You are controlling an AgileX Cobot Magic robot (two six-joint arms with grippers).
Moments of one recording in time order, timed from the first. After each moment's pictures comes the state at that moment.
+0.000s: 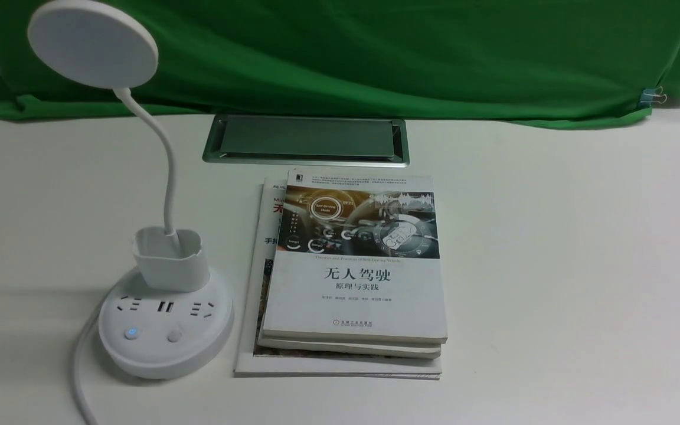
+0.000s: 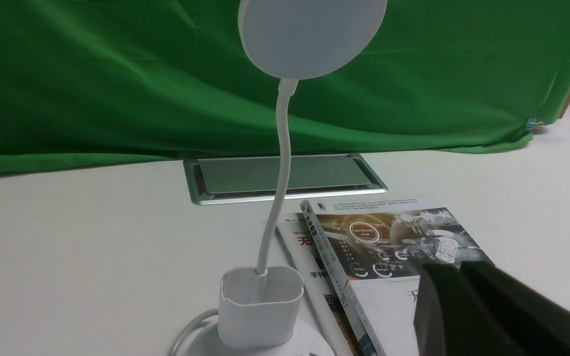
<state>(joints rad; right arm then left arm) 0.04 0.00 0.01 0.04 0.09 0.03 -0.38 0.28 -0.53 0.10 0.51 -0.17</state>
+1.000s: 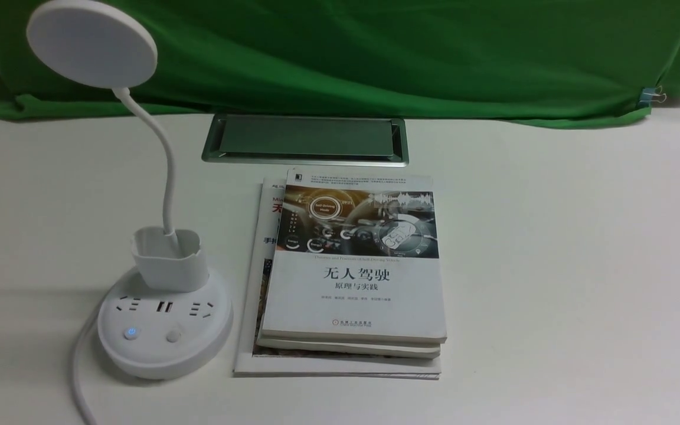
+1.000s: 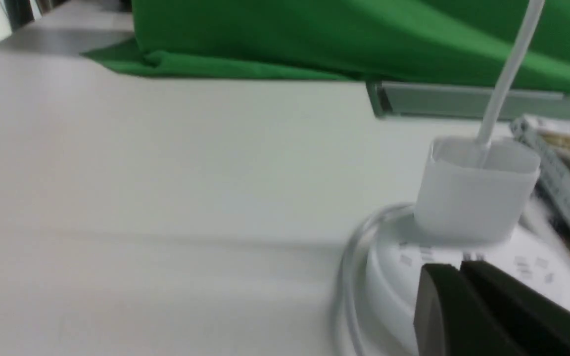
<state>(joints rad) 0.04 0.00 0.01 0.04 0.09 0.03 0.03 0.00 0.01 0.01 0.23 -0.02</state>
